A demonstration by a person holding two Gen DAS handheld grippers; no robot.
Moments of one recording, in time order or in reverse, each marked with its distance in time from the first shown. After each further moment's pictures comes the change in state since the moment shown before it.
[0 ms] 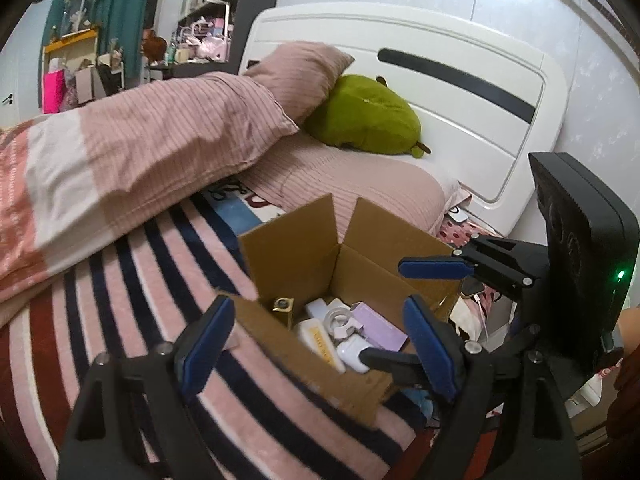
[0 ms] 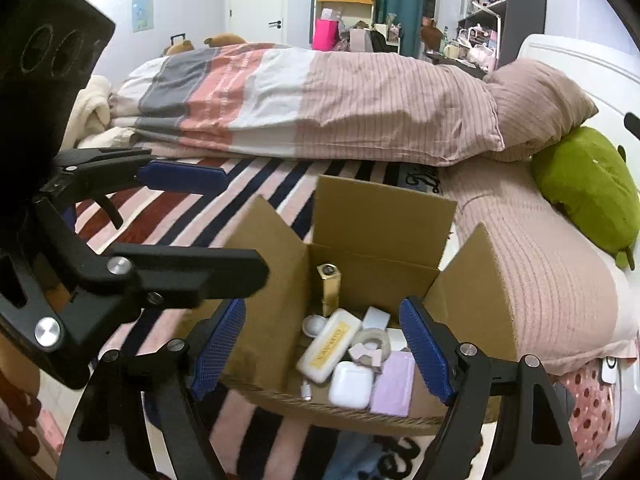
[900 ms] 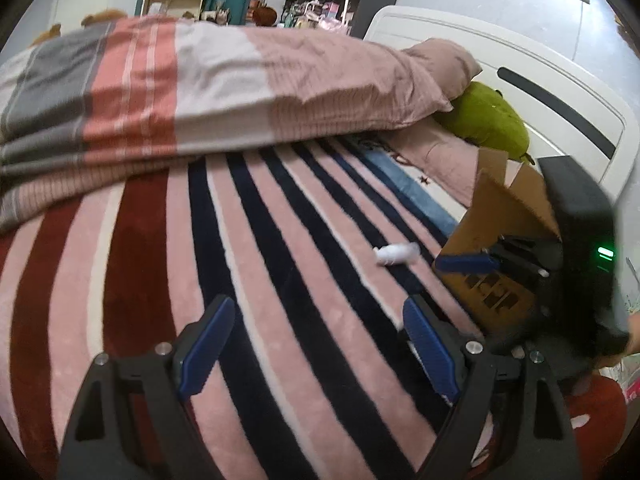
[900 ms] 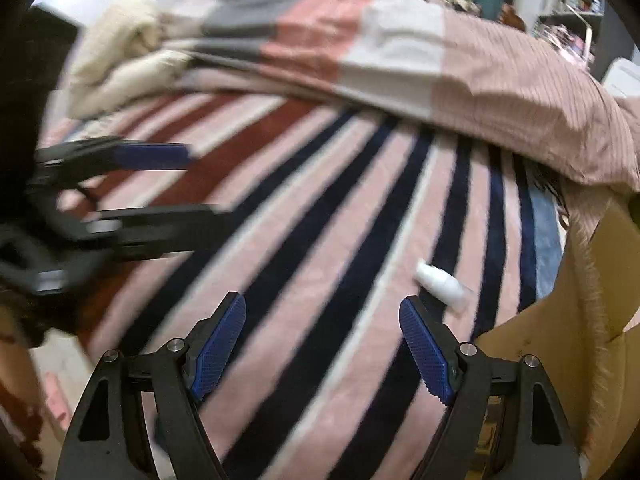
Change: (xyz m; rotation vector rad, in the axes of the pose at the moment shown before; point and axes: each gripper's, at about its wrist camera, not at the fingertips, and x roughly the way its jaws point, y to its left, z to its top) left arm -0.027 0.171 -0.134 -0.247 0.014 0.202; right arm 0.149 0.139 0.019 -0.145 0.173 0.091
